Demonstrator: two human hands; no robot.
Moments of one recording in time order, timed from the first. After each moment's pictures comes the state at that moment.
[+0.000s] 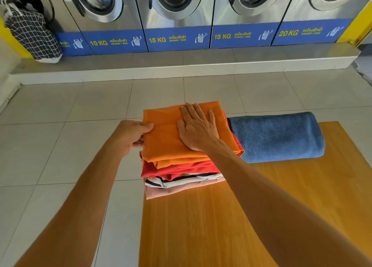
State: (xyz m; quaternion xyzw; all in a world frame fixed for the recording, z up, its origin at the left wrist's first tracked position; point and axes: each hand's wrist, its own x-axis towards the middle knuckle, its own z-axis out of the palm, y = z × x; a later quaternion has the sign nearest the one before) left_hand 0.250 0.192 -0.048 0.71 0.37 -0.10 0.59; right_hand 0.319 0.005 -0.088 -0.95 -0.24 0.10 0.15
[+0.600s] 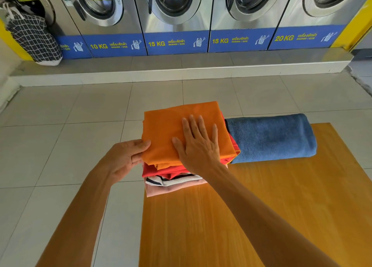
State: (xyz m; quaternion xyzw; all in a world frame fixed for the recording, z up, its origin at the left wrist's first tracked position) left_hand 0.184 0.195 -0.053 0.62 0.28 -0.15 0.72; right_hand 0.252 -0.012 -0.086 -0.96 -0.22 0.04 0.14
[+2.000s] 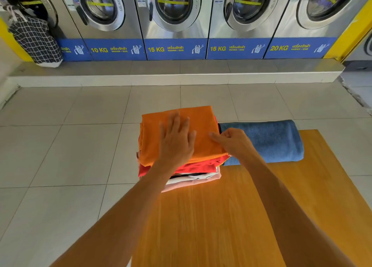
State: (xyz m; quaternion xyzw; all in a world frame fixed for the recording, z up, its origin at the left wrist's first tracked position) left_hand 0.247 0.069 -0.079 0.99 0.06 0.05 0.12; right_hand 0.294 -0.110 -0.050 -0.89 0.03 0.18 0.43
